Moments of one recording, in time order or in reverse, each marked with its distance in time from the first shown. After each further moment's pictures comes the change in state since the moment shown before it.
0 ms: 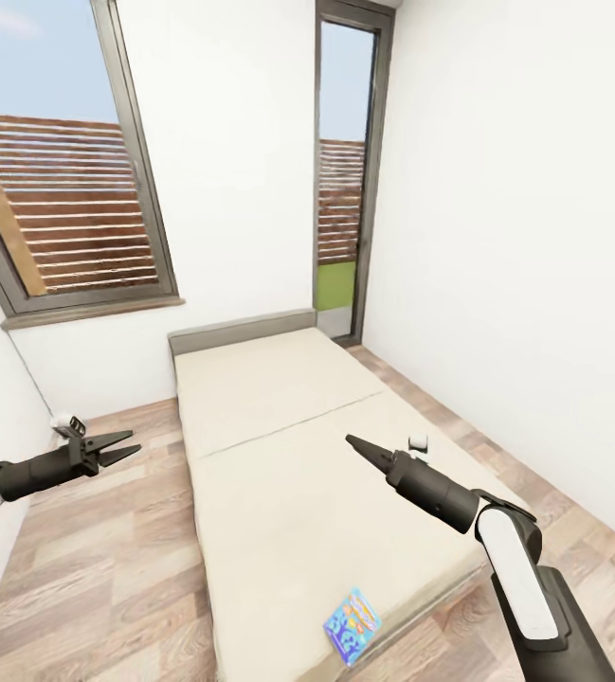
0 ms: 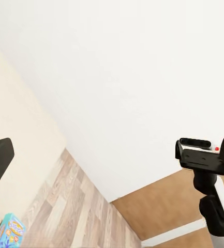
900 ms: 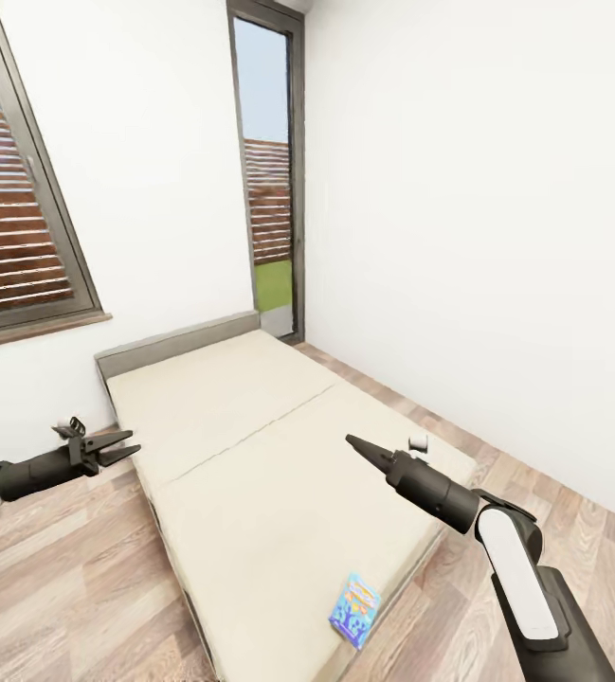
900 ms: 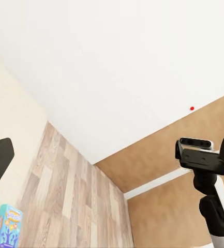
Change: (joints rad) left arm 0.000 0.000 0.000 0.000 0.000 0.000 0.000; right arm 0.000 0.000 0.000 0.000 0.000 0.000 0.000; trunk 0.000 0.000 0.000
